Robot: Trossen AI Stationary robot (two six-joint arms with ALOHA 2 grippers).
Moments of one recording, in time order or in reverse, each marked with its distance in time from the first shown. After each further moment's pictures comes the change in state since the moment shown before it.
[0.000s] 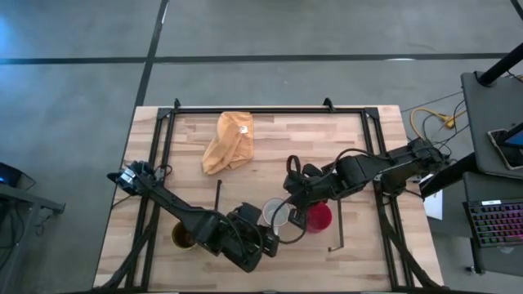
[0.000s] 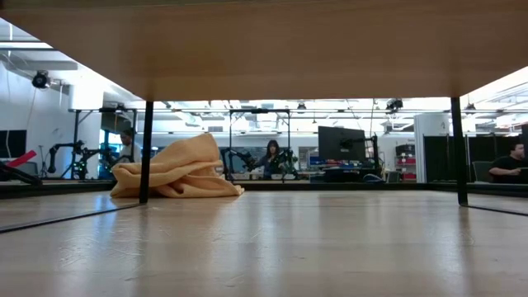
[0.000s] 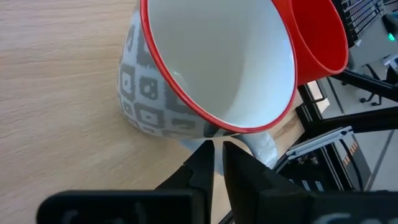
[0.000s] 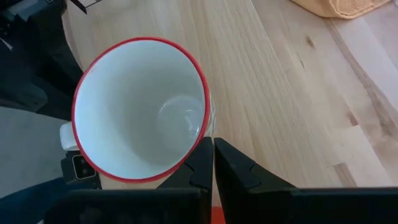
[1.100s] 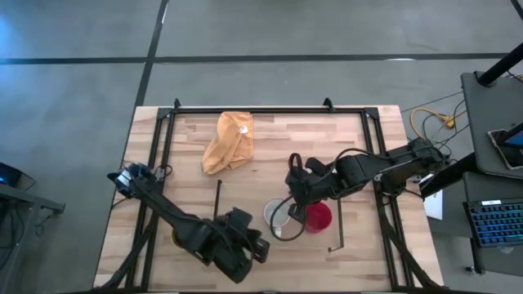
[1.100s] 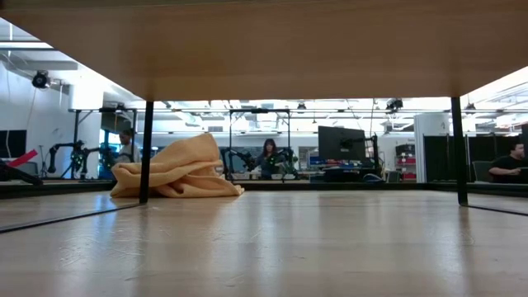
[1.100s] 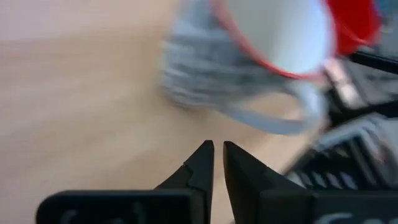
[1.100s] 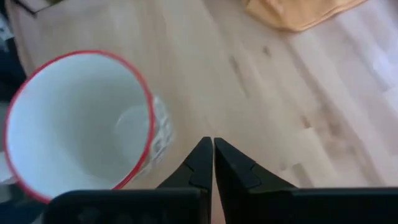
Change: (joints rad) left arm -0.064 -0.009 0.000 -0.140 -0.041 -0.070; right arm -0.003 -0.005 0.000 -0.063 0.129 -0.008
